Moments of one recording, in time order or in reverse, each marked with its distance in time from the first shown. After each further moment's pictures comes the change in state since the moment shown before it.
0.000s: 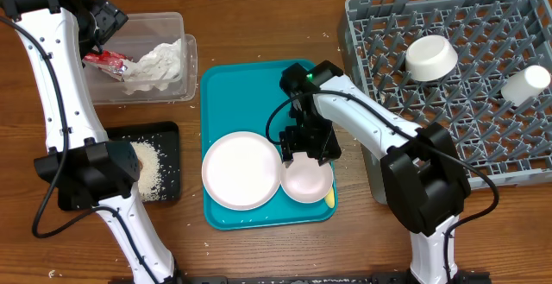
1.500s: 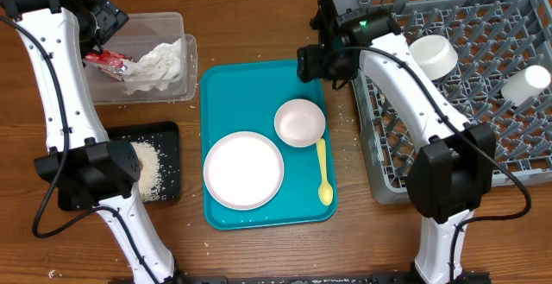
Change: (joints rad) left arm -0.006 0.000 0.000 0.000 0.000 0.000; right arm -0.205 0.002 0.316 0.232 0.110 -0.156
